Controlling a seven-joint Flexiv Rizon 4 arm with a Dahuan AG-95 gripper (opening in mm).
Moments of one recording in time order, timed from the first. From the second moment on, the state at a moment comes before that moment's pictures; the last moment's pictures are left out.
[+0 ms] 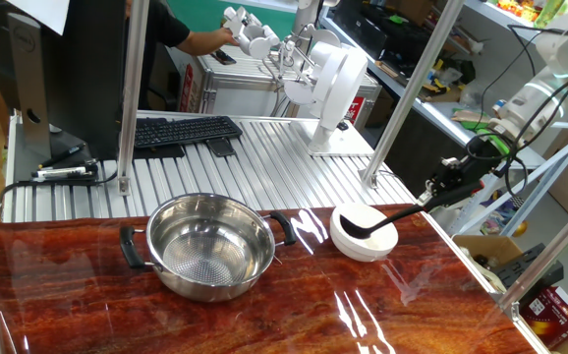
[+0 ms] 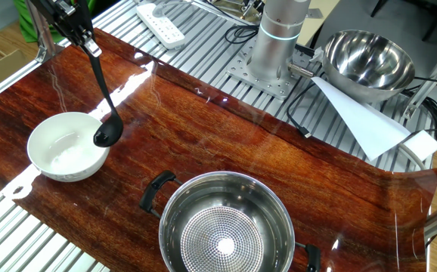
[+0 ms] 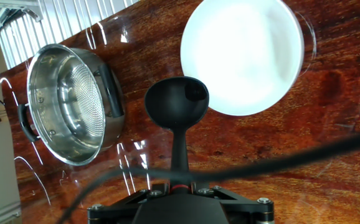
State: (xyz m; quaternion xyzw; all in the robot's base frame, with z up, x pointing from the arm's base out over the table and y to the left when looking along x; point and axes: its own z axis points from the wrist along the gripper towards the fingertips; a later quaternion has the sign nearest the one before) arm 0.510 -0.257 0.262 -0.10 -0.94 -0.32 0.08
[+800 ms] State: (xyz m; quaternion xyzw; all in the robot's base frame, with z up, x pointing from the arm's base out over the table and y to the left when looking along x) arm 0.508 -0.256 0.261 -0.10 -0.94 -0.33 0.09
